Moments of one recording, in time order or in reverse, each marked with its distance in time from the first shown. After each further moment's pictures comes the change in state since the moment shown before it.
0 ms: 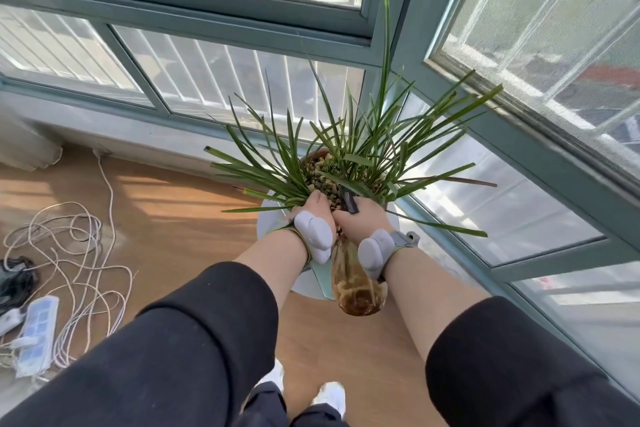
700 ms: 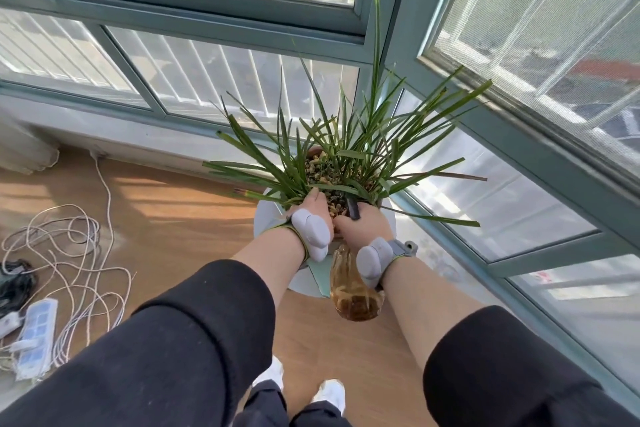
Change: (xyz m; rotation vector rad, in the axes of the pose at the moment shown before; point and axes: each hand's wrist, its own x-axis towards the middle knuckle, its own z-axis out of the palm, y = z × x) left_hand 0.002 0.006 0.000 0.174 -0.042 0.008; right_hand -0.003 0.024 0.009 0.006 0.113 0.049
